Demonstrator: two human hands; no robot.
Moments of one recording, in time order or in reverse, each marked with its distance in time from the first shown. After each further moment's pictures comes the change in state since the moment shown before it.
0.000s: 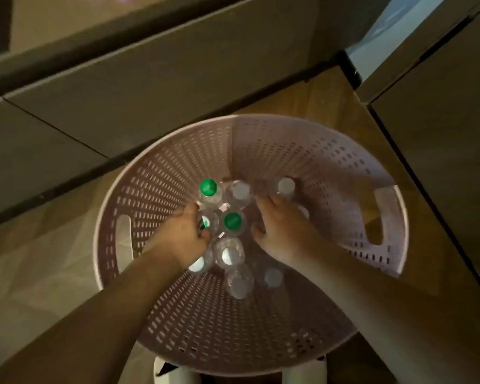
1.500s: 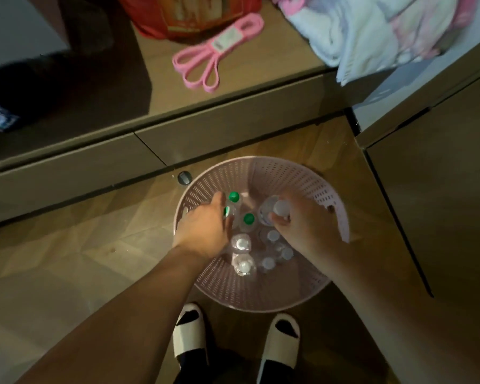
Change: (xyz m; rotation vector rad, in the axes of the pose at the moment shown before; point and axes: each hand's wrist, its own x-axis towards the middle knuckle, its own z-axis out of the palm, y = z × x) left_hand -0.127 0.067 -0.111 -0.044 0.263 0.026; right_hand -0.077 -0.056 -0.148 0.153 0.172 0.005
